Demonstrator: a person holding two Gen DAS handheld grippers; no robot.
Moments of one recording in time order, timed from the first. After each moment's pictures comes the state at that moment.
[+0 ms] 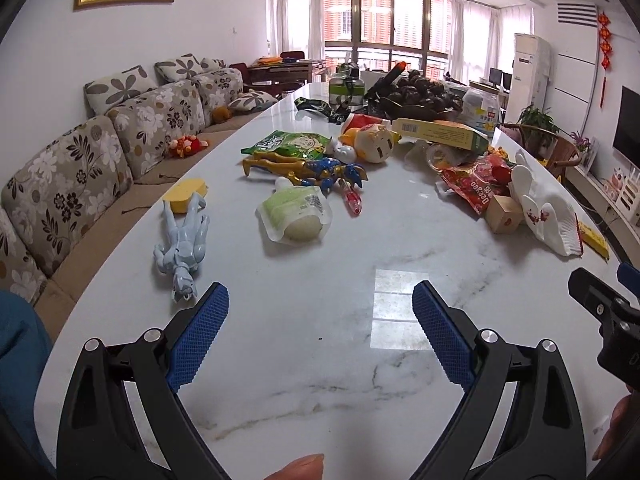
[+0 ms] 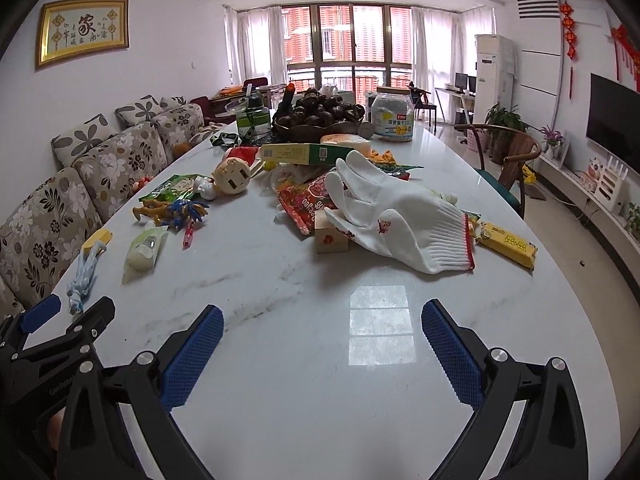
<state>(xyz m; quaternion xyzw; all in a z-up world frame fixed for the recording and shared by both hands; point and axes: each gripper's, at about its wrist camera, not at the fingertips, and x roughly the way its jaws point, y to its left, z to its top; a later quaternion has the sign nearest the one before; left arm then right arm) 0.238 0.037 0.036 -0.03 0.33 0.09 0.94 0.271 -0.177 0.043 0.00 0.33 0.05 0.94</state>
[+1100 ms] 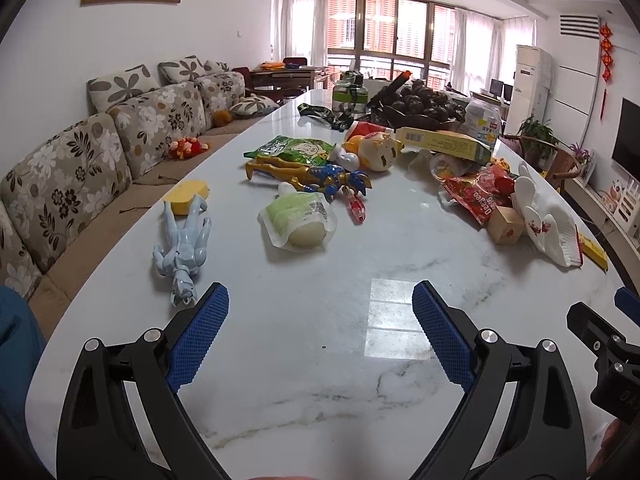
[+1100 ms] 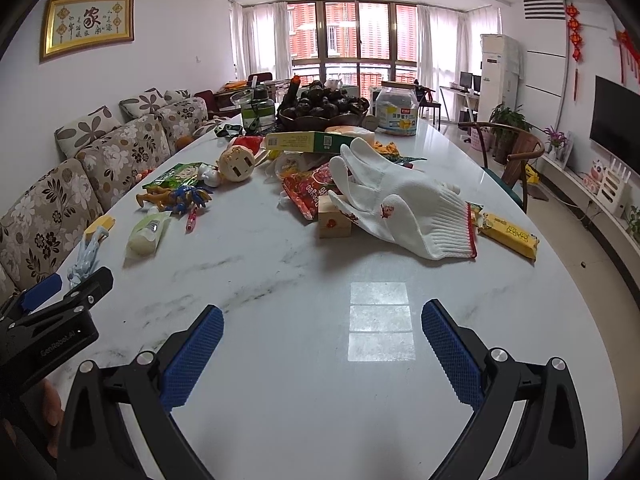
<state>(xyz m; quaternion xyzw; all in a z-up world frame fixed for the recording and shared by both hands) 0.238 0.043 0.034 -0.04 0.31 0.08 0.95 0.261 -0.177 0.036 -0.01 0.34 0.06 0.94</state>
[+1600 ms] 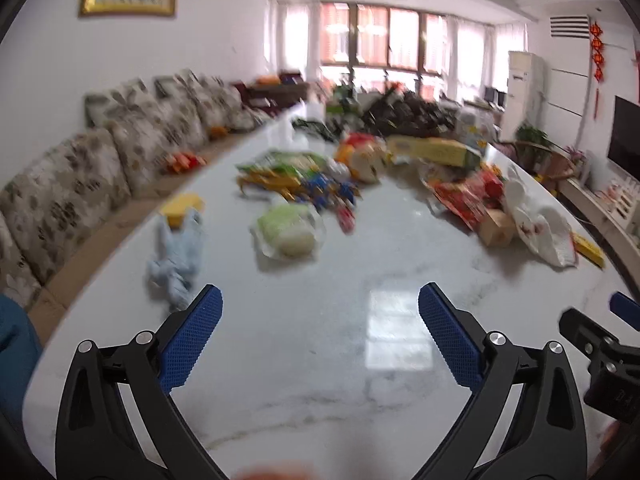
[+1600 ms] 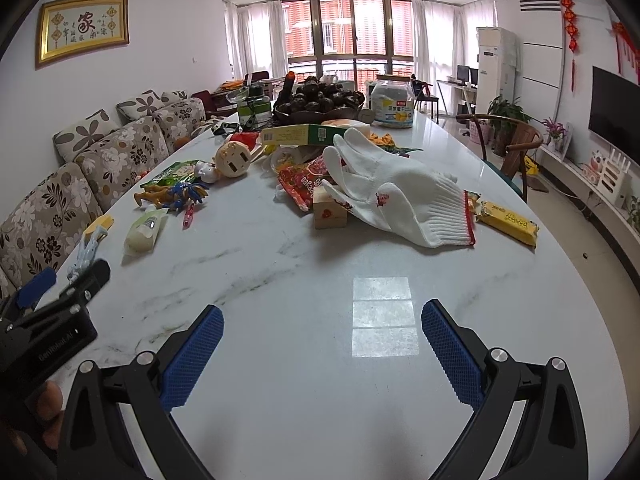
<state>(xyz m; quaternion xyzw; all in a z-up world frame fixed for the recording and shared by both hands) 0.236 0.034 0.033 -0.04 0.30 0.06 0.95 0.258 -0.184 0.031 0.01 0.34 0.06 0.94</state>
